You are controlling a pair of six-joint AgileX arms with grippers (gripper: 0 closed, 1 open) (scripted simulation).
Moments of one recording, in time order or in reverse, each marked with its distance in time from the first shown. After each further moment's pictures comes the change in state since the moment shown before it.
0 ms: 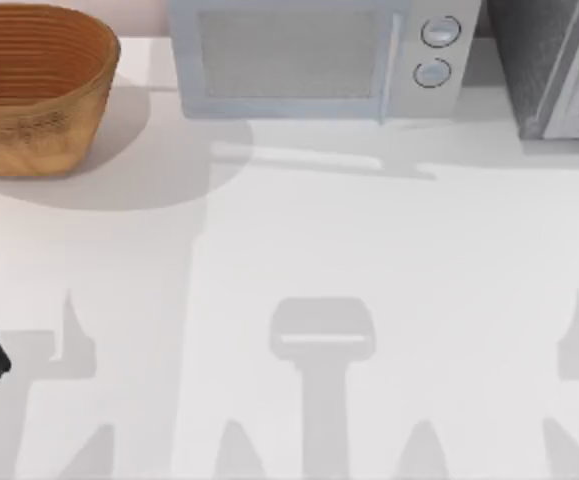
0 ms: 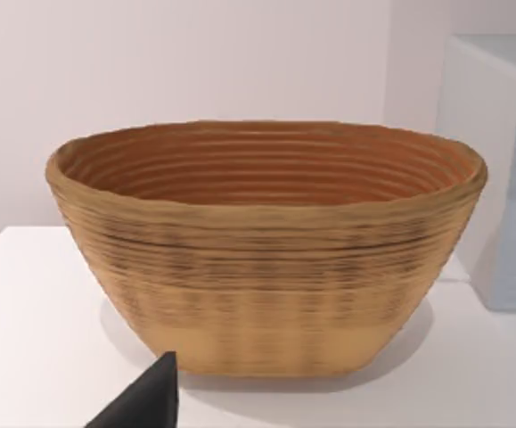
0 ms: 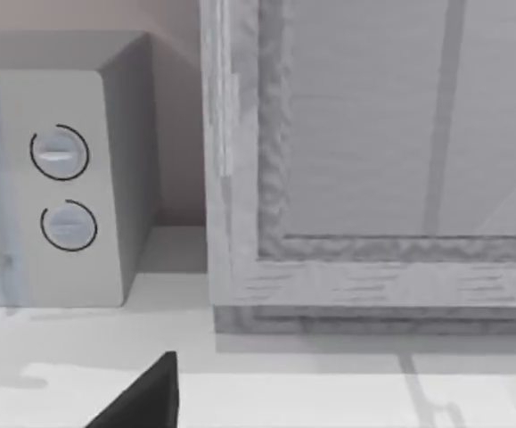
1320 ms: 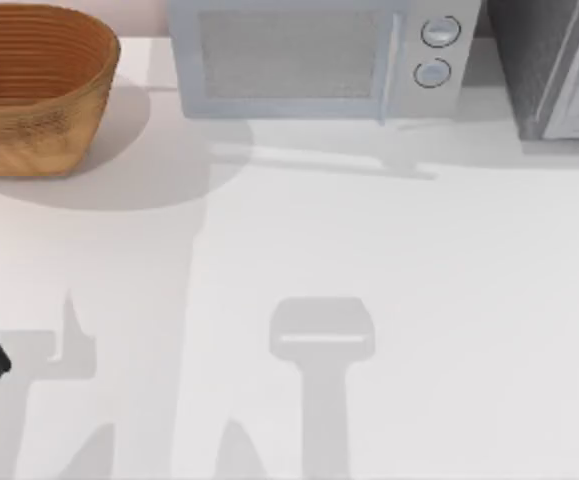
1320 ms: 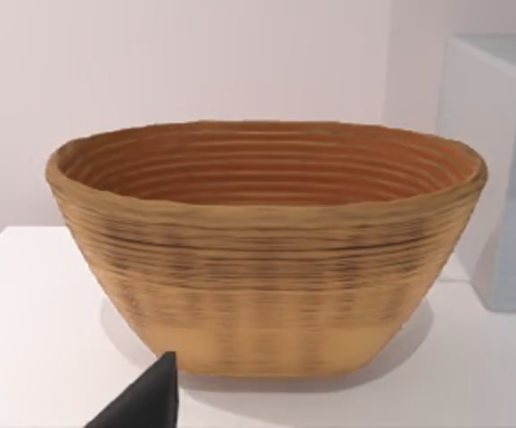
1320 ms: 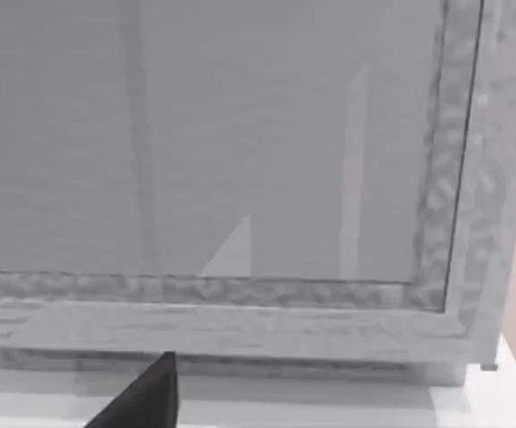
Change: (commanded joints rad) left arm 0.000 0.000 0.000 0.000 0.000 0.000; right arm -0.949 1.480 0.343 1.145 -0.999 0.017
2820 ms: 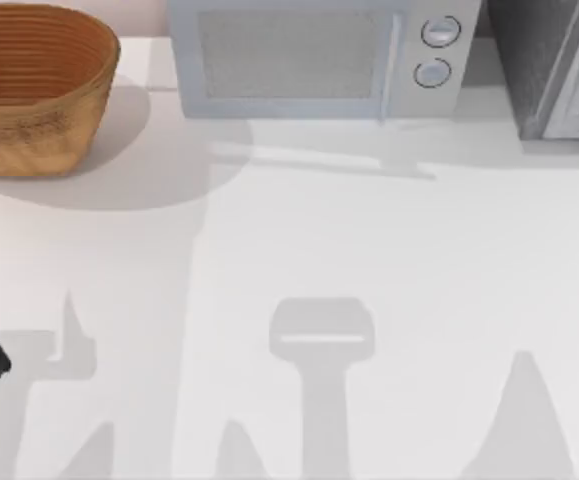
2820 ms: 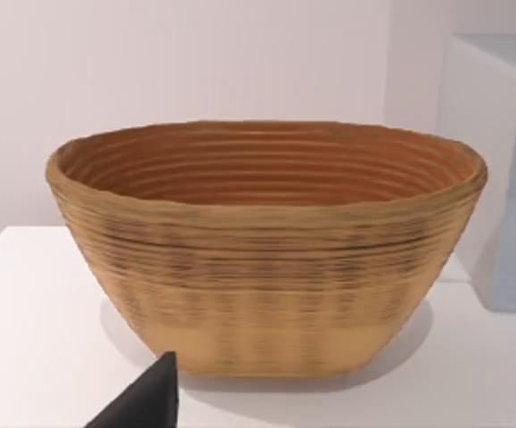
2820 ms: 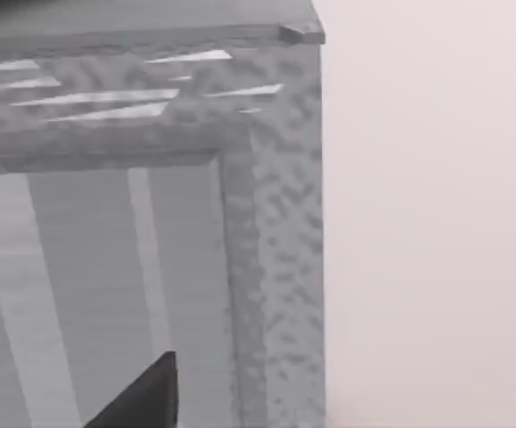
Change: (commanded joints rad) left arm 0.000 0.000 0.000 0.000 0.000 0.000; right arm -0.099 -0.055 1.003 -1.106 -0.051 0.006
